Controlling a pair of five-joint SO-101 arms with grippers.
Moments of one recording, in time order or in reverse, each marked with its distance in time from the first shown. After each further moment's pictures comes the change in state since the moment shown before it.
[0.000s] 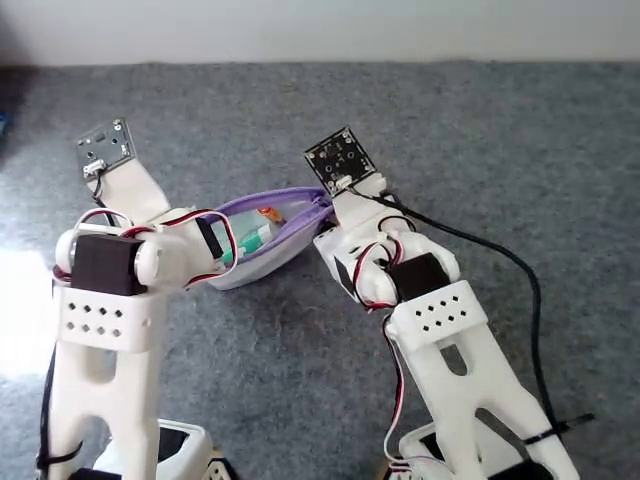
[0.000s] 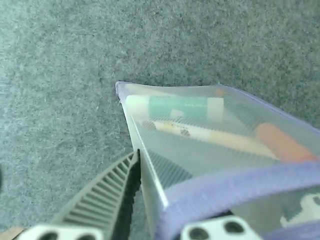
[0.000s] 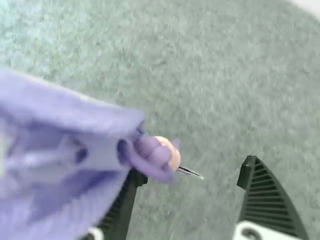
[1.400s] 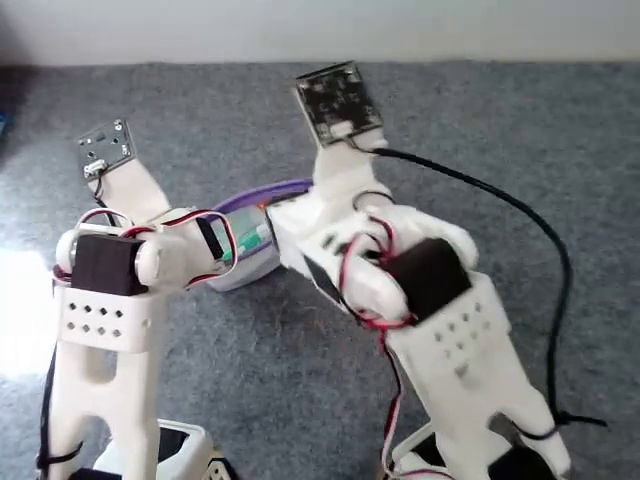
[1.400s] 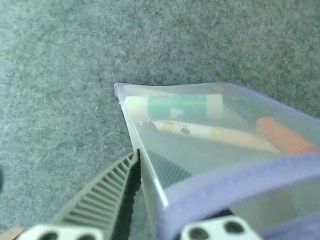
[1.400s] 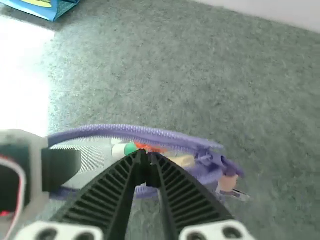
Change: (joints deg) left arm 0.1 0.0 0.0 0.0 -0.2; right arm -12.5 3.5 -41.5 34.3 -22.2
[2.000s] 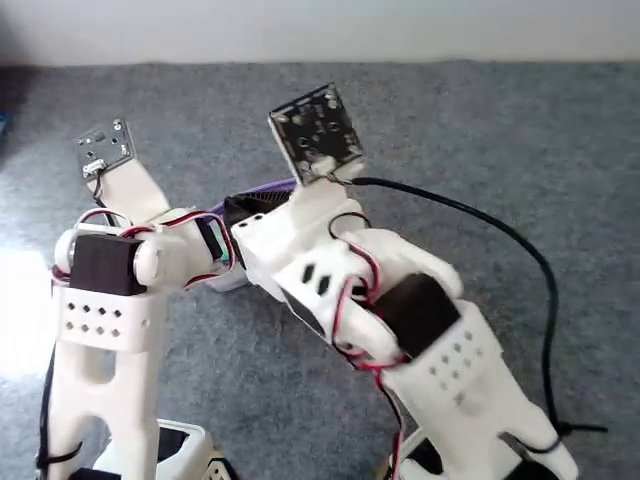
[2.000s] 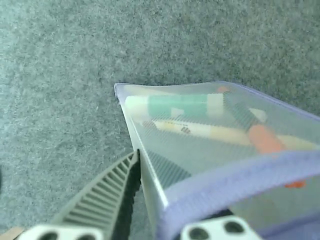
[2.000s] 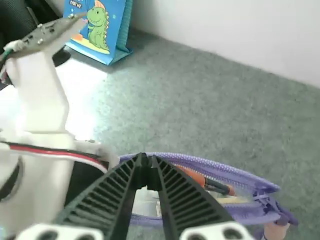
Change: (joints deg) left arm 0.0 0.0 0.0 0.0 -0.1; right arm -7.1 -4.2 9.4 -17.1 0.3
